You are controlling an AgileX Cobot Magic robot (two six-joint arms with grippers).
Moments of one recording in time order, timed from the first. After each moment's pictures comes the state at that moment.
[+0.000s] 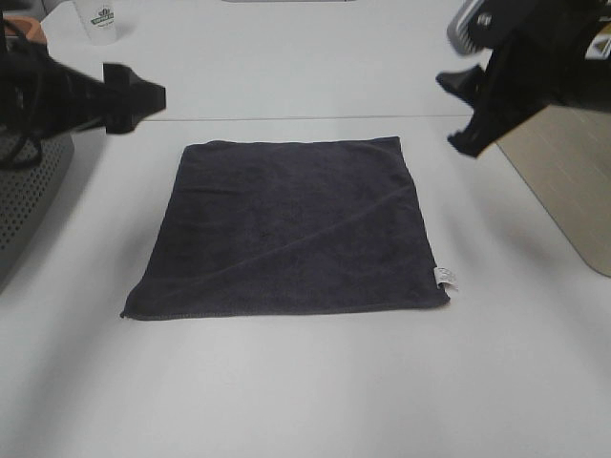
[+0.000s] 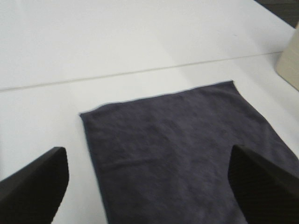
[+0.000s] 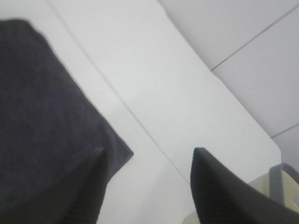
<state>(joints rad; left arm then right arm) -0.27 1.53 -0.81 0.68 -0.26 -0.78 0.35 1.39 -0.75 0.12 -0.26 -0.80</state>
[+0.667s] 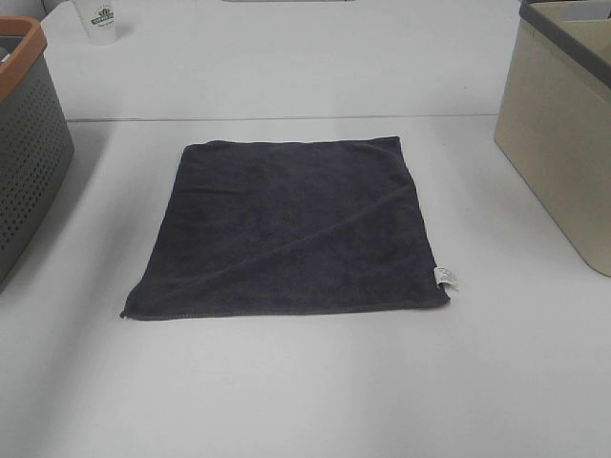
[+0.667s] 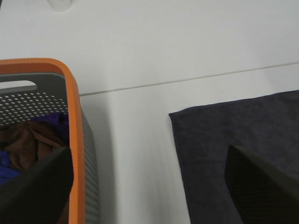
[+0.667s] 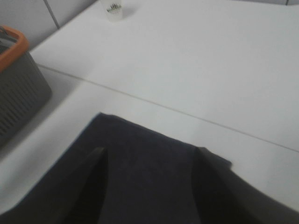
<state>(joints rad) -0.19 1.53 -1.45 0.04 0.65 -0.05 0.18 1.56 -1.43 0.56 0.58 -0.56</state>
